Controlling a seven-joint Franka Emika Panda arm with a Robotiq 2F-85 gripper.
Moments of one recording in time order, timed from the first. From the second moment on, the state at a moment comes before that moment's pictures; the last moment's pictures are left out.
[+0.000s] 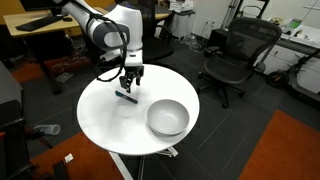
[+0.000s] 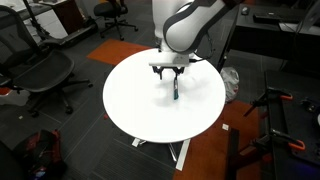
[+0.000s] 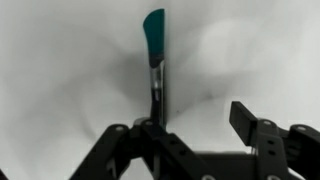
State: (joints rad) arm 0.11 0.64 -0.15 -1.86 0.12 2.48 1.17
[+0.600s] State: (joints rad) arm 0.09 0.54 -0.15 -1.89 0.12 2.42 1.06
